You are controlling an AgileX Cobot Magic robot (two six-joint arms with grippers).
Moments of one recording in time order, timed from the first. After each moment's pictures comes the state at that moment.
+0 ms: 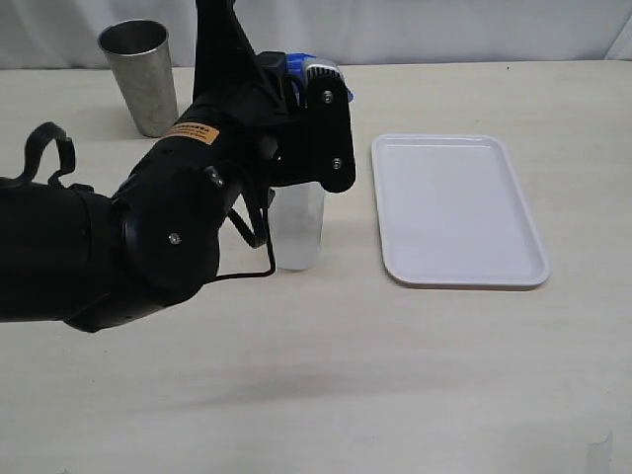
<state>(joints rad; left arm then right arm) -1.02 1.65 -0.84 -1.06 -0.87 2.11 0.03 0.00 0.00 -0.09 0.38 -0.06</state>
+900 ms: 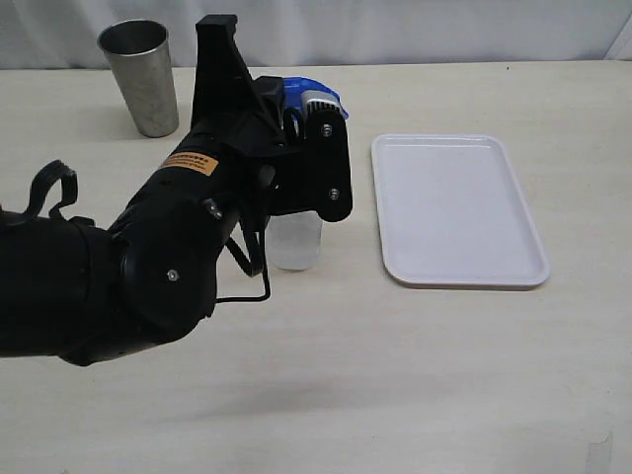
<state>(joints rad) -1.06 1.65 -0.79 -1.09 -0.91 2.11 0.03 0.00 0.00 -0.09 0.38 -0.06</state>
